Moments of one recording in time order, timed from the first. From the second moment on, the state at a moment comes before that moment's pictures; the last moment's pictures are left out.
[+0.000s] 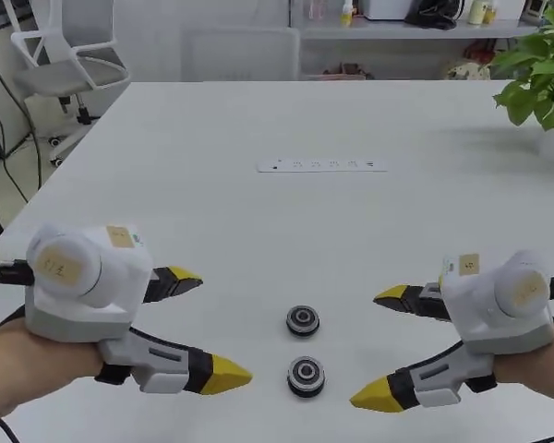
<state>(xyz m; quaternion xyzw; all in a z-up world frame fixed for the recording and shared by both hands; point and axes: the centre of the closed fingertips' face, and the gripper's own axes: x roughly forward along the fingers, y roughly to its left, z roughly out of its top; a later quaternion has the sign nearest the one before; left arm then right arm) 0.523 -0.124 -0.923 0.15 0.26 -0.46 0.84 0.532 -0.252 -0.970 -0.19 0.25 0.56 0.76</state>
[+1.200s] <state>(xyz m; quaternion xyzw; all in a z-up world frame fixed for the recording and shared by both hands) 0.535 -0.151 -0.945 0.17 0.27 -0.49 0.81 0.530 -0.230 -0.996 -0.19 0.26 0.60 0.73</state>
